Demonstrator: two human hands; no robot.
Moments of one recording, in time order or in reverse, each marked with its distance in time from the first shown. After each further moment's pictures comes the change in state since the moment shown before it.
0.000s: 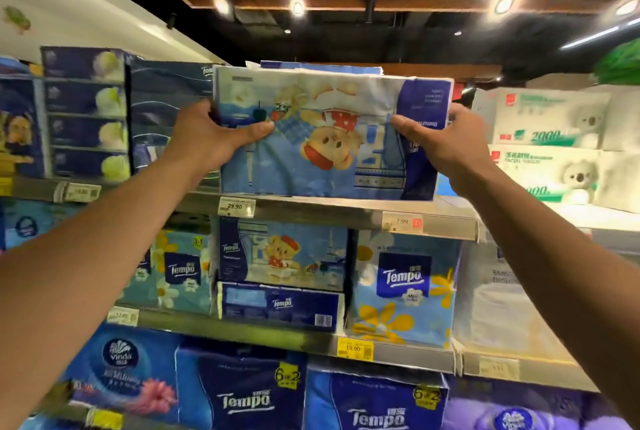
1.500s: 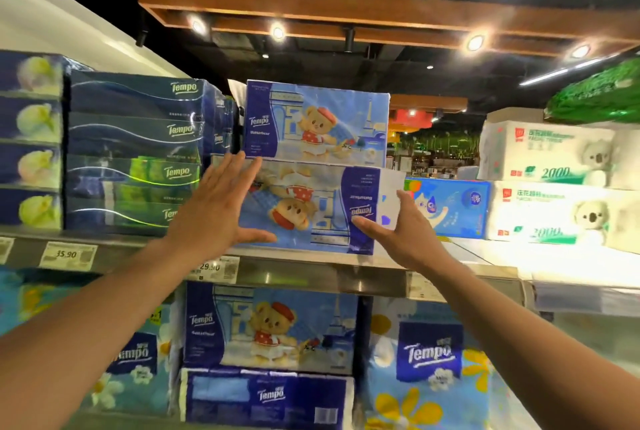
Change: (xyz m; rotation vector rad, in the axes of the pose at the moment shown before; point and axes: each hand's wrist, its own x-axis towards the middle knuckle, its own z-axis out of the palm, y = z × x) left_hand 0.090 -0.137 0.058 0.742 -0.280 0.520; right_hand 0.043 0.109 0.109 -0.396 -0.164 0.169
